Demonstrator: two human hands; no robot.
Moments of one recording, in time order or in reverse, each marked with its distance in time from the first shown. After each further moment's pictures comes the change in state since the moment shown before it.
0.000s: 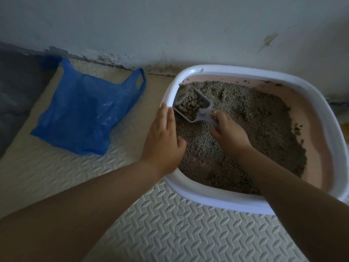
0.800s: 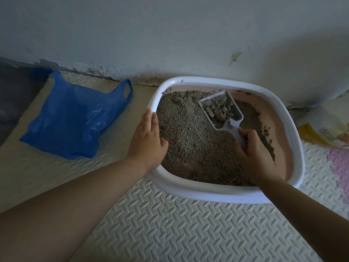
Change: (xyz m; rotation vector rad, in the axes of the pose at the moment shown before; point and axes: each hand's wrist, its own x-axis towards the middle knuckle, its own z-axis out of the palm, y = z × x) left_hand -0.002 0.007 -0.009 0.093 -0.037 -0.029; right_hand -0.108 0.018 -0.076 0.199 0.225 0.204
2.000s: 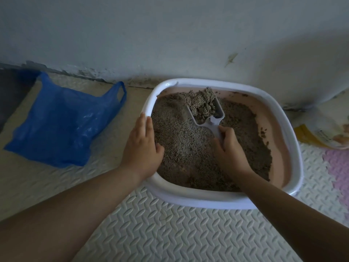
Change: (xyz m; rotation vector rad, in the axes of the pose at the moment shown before) left_hand 0.004 -0.004 0.008 -0.019 0.020 0.011; right_hand 0.028 -0.013 0.044 0.162 -0.071 0.056
